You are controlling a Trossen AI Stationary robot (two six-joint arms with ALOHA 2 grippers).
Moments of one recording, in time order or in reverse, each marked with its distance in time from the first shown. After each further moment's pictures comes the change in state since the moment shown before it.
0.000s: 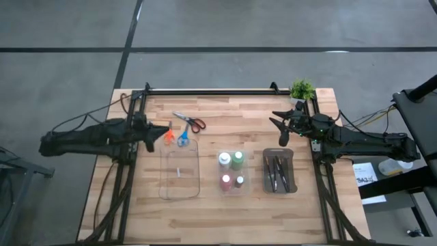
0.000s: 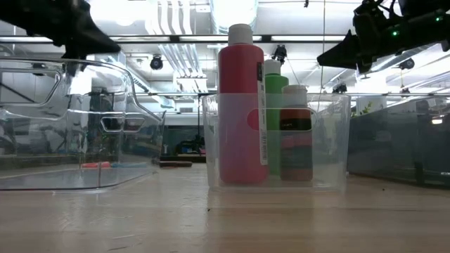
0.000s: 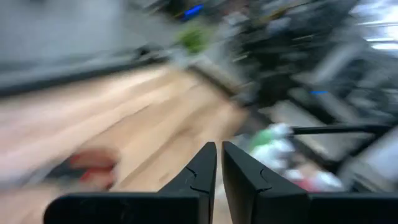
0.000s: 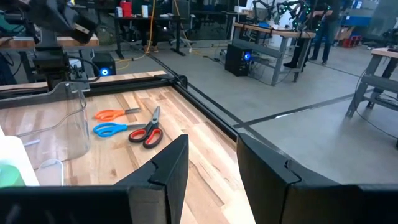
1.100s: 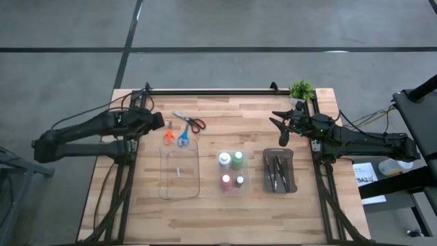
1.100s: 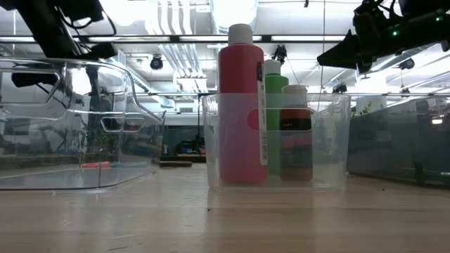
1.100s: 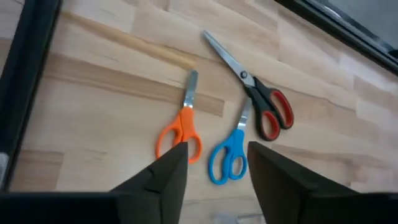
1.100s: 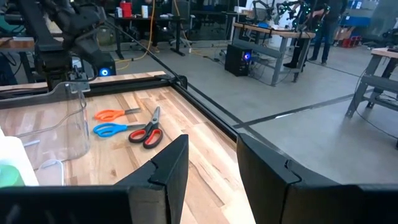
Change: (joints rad) left arm 0.305 0.407 0.252 -0.672 -0.051 -0.855; right arm 0.000 -0.001 0.000 0.000 0.000 0.000
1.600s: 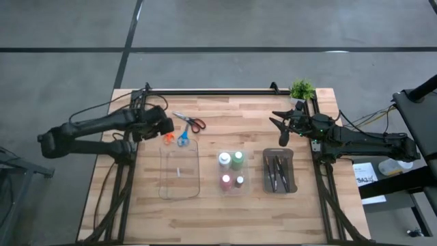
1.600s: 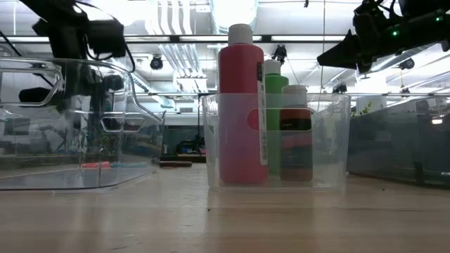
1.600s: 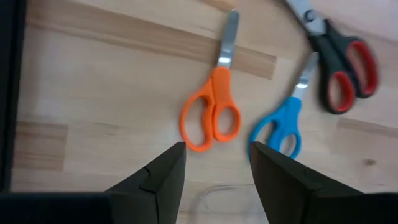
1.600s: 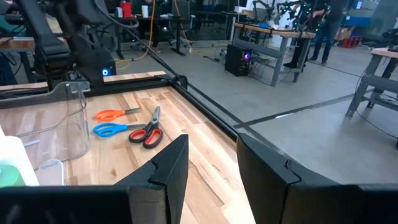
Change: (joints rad) left arm 0.128 0.256 -0.050 0.094 0.225 0.114; right arm 0.000 0.000 0.000 0.000 0.000 0.000
